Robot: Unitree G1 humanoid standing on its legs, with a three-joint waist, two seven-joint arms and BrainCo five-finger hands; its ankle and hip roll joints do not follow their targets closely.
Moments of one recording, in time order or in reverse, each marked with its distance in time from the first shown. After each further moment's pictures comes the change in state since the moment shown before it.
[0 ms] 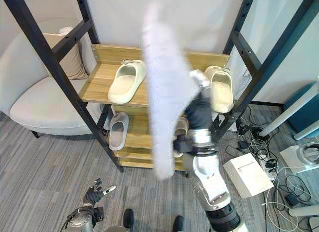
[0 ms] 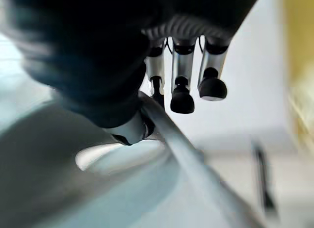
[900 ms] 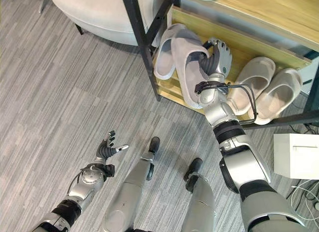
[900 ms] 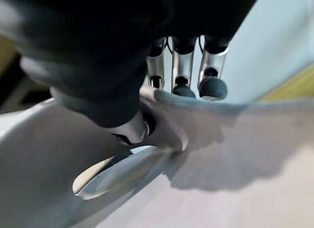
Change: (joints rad) left arm -0.359 0.108 -0.223 -0.065 -0.024 -0.116 0.087; right arm -0.823 -0.127 -0.195 1.220 -0.798 0.278 -0.474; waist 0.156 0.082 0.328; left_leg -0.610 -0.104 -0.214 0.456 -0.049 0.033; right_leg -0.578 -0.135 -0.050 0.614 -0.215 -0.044
